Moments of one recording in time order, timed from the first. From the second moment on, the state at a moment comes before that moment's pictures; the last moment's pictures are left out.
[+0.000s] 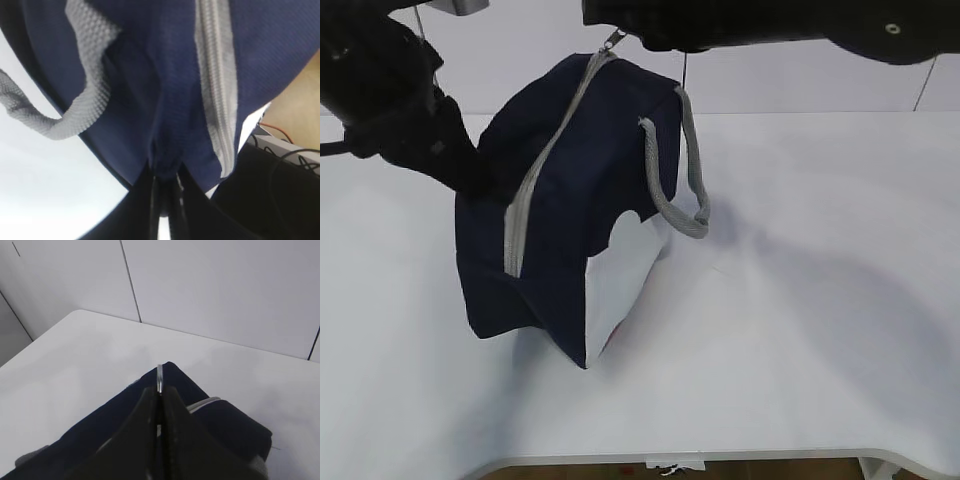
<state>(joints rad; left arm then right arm) -0.41 1.59 -1.39 -0.40 1.13 0.61 0.57 1.65 -1.36 -0.72 0.18 0.87</state>
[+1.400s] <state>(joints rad) -0.41 1.56 -1.39 -0.41 1.21 0.45 0.53 1.83 -1.52 -0.52 0.33 0.87</state>
